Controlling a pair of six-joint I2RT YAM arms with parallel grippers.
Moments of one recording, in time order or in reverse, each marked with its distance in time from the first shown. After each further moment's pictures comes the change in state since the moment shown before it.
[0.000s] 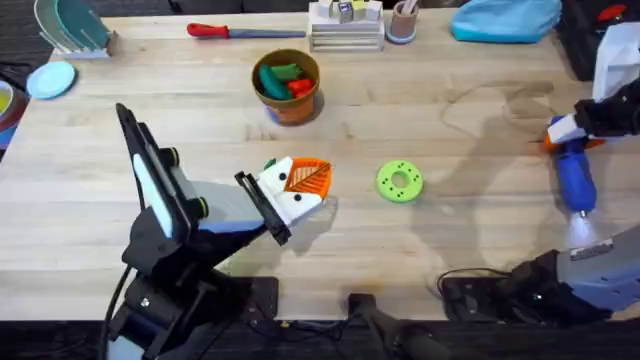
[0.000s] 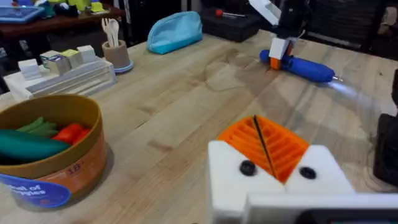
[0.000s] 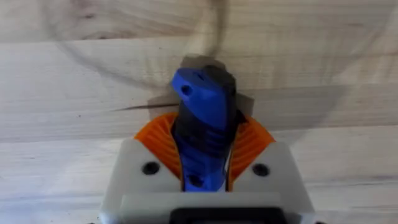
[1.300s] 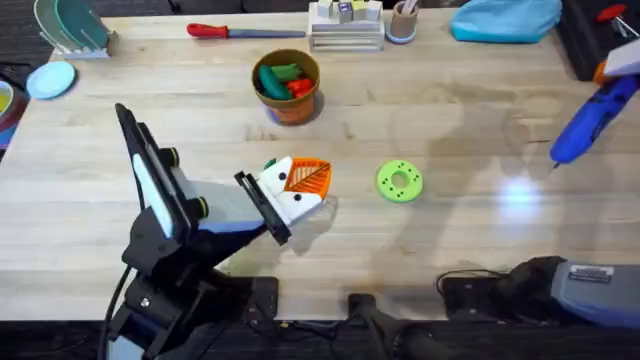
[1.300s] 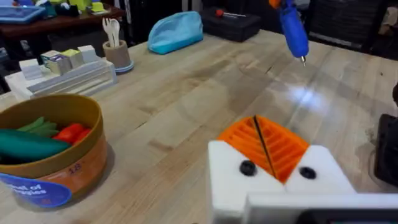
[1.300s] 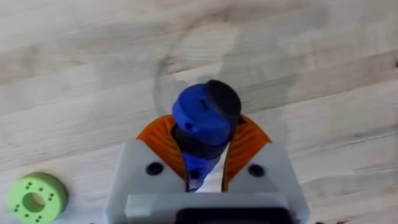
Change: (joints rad) left arm 0.000 0.000 0.000 0.000 -0.003 0.000; right arm 0.062 -0.408 0.097 -0.103 -0.132 0.283
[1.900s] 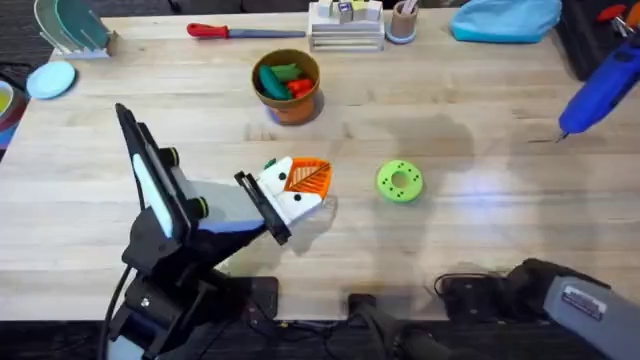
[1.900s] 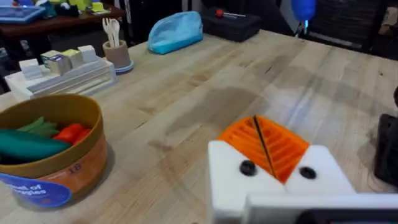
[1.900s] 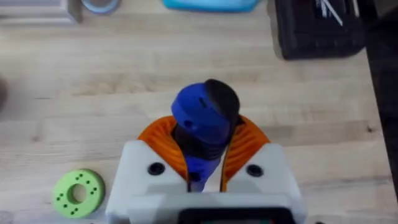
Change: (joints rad) left arm 0.000 0.000 0.000 0.000 0.000 0.000; right arm 0.173 -0.370 0.001 0.004 -0.043 0.025
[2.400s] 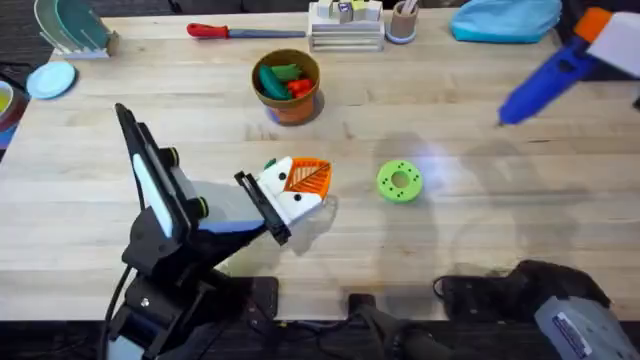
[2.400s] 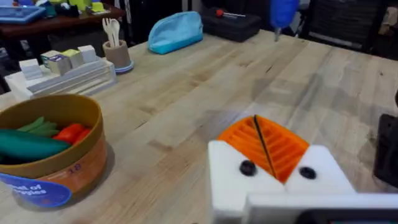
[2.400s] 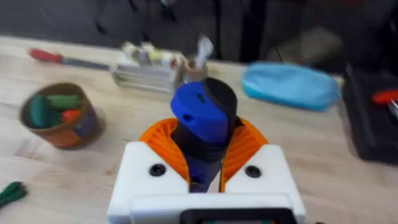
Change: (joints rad) left arm 0.000 0.000 0.000 0.000 0.000 0.000; right arm 0.107 -0.478 -0.511 0.491 -0.274 0.107
